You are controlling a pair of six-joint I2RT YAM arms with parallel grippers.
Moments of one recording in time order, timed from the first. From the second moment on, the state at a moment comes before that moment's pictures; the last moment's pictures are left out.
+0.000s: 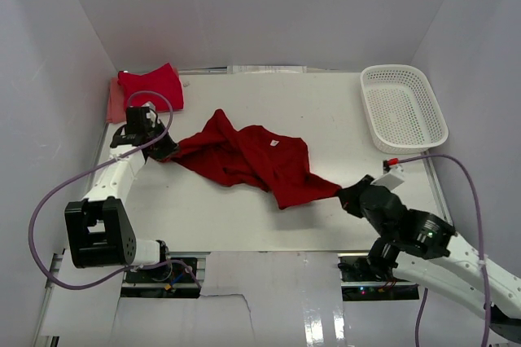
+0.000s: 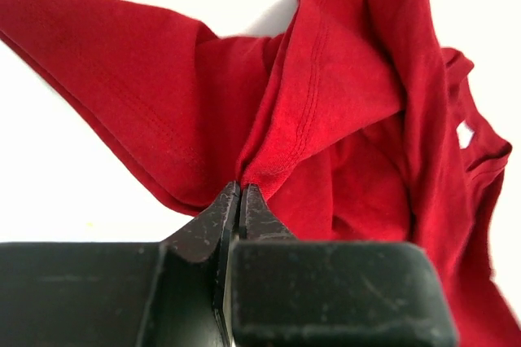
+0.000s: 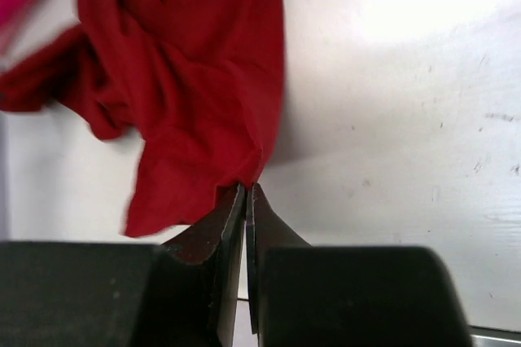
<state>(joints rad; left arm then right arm) 0.06 1.35 0.95 -0.46 0.19 -0.48 1.01 0.43 0.55 -0.79 0.56 1.10</state>
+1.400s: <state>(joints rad) -0.19 1.76 1.56 -0.52 0.27 -0.44 1.01 0.49 0.88 -1.10 0.82 1.08</state>
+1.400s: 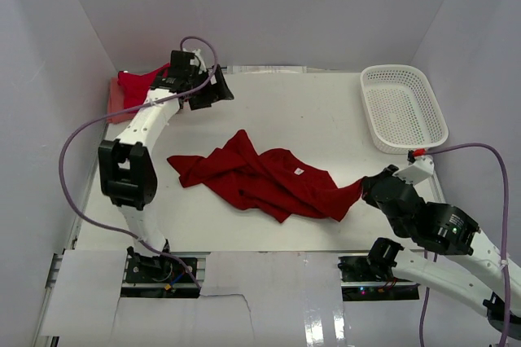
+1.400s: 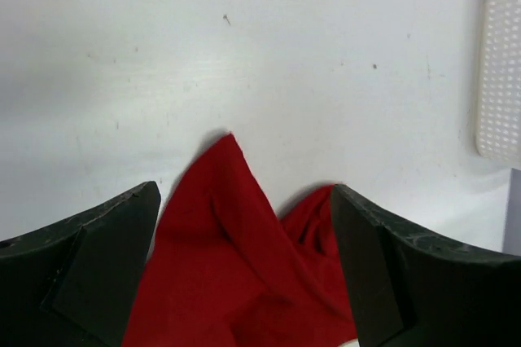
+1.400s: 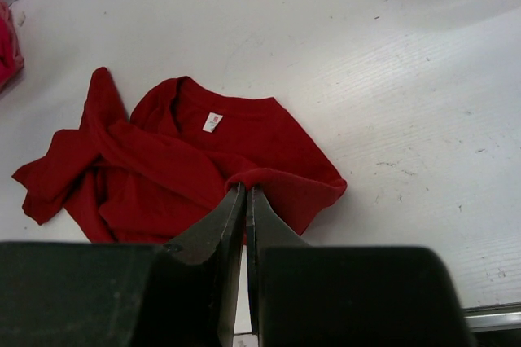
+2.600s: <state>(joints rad) -0.35 2.31 1.95 -0.87 0.22 -0.32 1.01 0.50 0.87 -1.02 0.76 1.02</state>
